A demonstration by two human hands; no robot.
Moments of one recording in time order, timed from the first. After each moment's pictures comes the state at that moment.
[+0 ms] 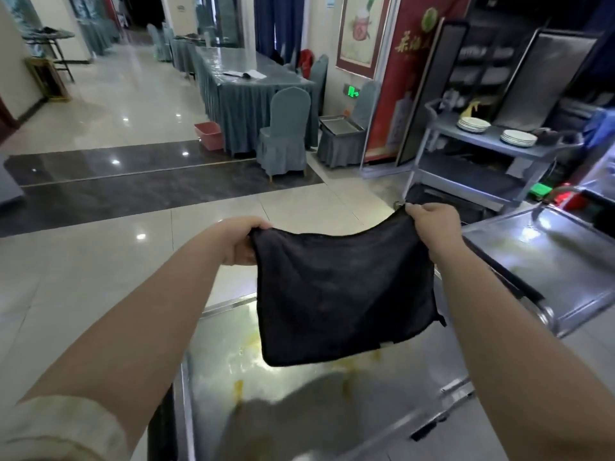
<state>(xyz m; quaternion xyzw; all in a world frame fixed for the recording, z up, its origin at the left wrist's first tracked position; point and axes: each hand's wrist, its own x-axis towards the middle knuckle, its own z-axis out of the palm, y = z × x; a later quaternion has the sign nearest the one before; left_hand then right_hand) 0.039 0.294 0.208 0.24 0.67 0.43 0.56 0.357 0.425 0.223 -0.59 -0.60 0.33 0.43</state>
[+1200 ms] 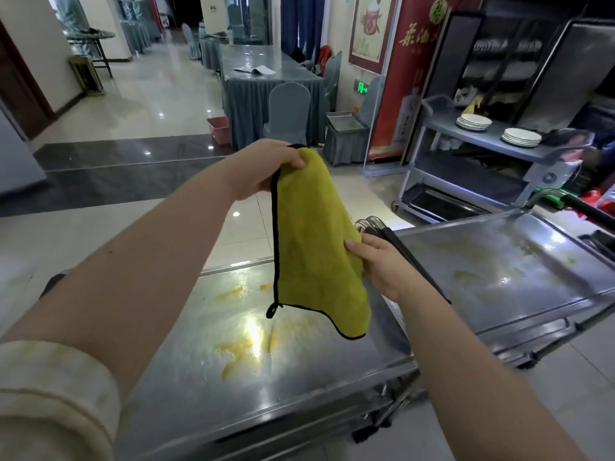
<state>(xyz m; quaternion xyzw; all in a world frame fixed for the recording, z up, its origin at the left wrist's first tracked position) 0.345 0.425 0.315 0.46 0.65 0.45 0.40 0.587 0.491 0.175 -0.28 -0.54 0.75 0.24</state>
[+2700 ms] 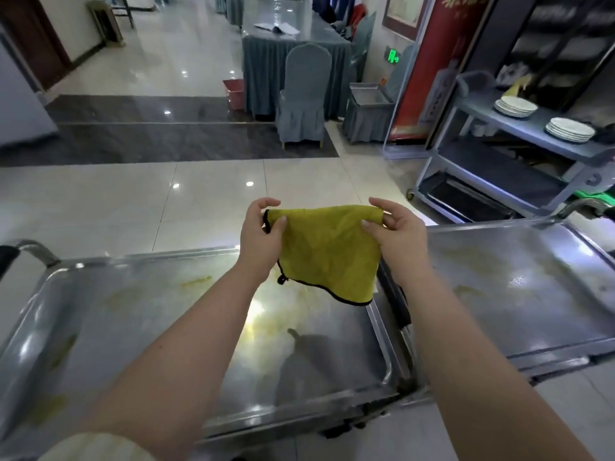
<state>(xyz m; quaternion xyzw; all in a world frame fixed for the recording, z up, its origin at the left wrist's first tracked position) 0.416 0.497 0.125 0.29 0.68 0.65 0.19 0.607 0.613 0.164 -0.37 -0.63 0.56 0.40</state>
